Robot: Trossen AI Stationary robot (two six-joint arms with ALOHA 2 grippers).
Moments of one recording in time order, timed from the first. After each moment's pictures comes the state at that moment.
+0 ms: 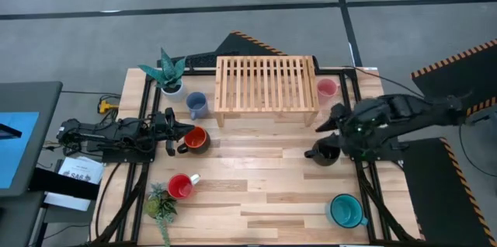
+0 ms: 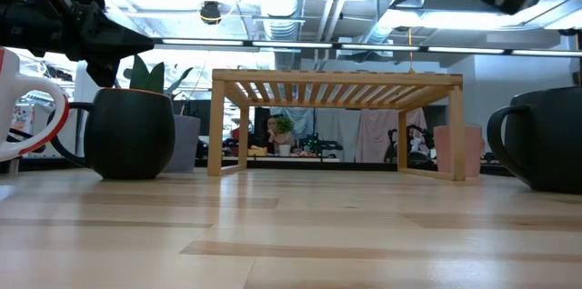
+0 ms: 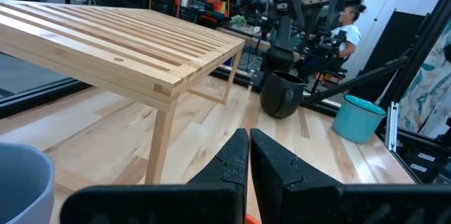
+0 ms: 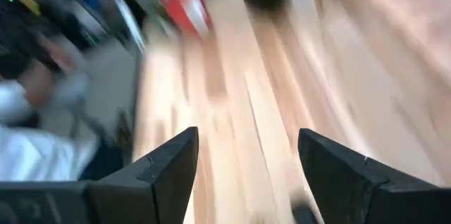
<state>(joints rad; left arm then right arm) -0.12 0.01 0.01 0.08 -0.35 -0.27 0.16 0.71 0.89 -0.80 0.00 0.57</state>
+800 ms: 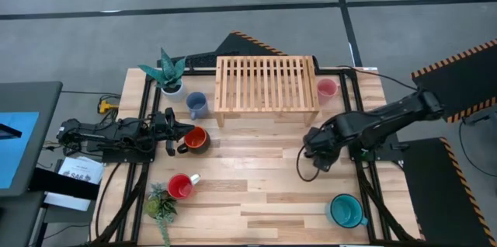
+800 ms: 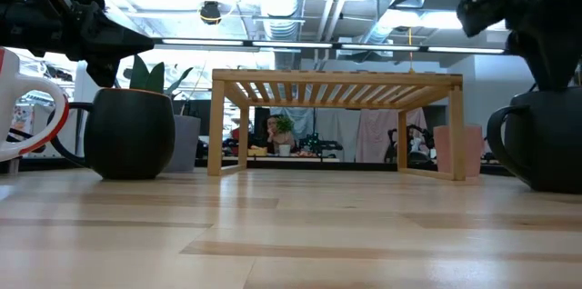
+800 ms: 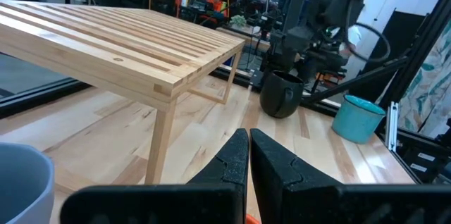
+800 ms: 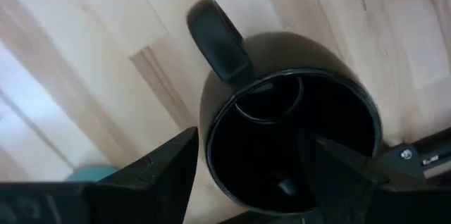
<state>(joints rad) -0.12 0.01 0.01 0.08 -0.35 -0.27 0.24 1.30 0.98 -1.26 -0.02 0.76</state>
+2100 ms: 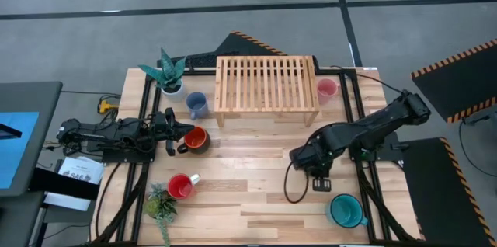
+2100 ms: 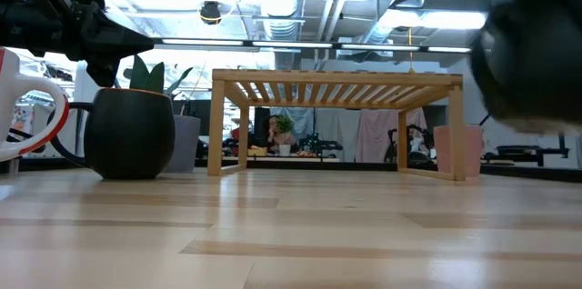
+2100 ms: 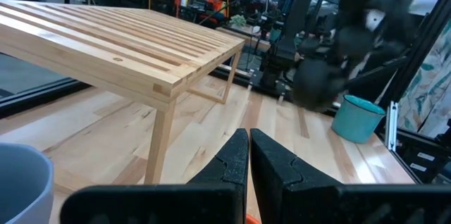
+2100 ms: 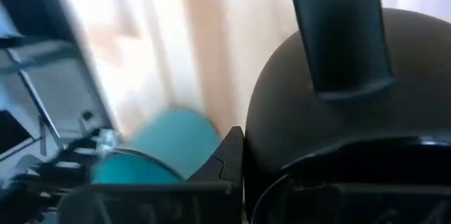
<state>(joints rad) -0.12 0.01 0.01 0.08 -0.35 -0.27 0.35 1.49 1.26 -1.21 -0.29 0.47</state>
